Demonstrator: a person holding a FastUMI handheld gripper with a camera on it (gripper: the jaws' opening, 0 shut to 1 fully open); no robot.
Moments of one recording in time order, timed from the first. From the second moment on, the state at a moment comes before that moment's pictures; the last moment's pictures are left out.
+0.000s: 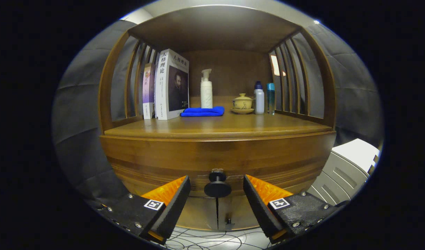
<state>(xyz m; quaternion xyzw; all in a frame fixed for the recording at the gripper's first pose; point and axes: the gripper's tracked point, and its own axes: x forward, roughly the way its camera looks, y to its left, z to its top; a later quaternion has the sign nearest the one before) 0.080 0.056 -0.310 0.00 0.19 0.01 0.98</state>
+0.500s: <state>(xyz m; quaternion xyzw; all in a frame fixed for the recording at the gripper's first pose) 0.097 0.053 -0.329 -0.01 0.19 0.00 0.98</state>
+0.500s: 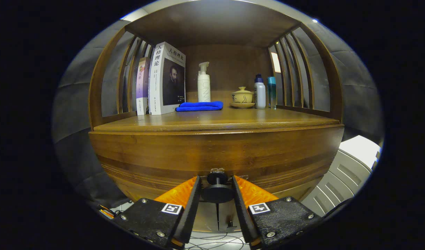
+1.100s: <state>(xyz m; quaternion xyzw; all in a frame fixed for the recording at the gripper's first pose) 0.086 0.051 -0.329 0.00 0.19 0.01 0.98</state>
